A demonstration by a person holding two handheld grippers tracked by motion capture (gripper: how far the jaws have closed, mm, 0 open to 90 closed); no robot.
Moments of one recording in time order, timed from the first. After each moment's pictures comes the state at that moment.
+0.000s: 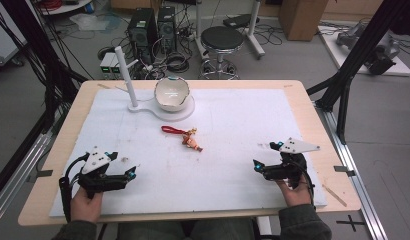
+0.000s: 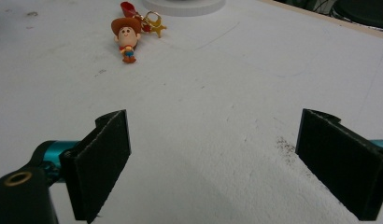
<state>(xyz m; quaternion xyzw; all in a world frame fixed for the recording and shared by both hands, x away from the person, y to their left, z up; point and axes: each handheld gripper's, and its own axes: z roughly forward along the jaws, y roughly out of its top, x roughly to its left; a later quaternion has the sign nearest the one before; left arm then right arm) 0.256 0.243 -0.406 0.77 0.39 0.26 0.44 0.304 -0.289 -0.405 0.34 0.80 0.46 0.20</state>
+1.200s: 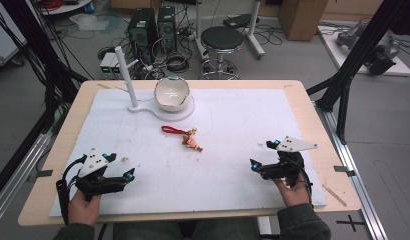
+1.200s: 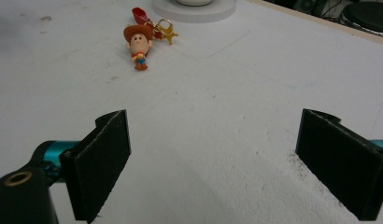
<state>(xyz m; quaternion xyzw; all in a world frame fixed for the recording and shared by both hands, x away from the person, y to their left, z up) 0.249 0.245 -0.404 0.77 0.39 0.26 0.44 0.305 -0.279 -0.397 0.33 0.80 0.47 0.19</state>
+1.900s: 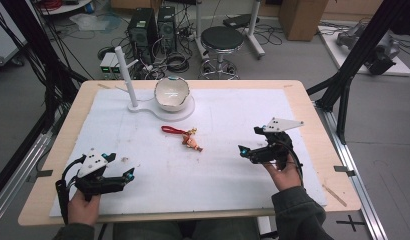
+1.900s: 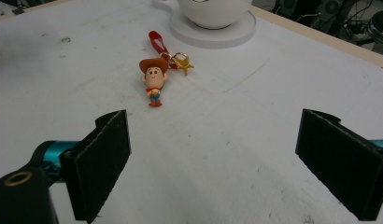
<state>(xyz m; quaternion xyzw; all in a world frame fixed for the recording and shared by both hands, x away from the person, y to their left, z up) 0.248 0.246 -0.403 0.76 0.39 0.26 0.45 0.338 -0.245 -0.362 0.30 0.82 0.46 0.17</state>
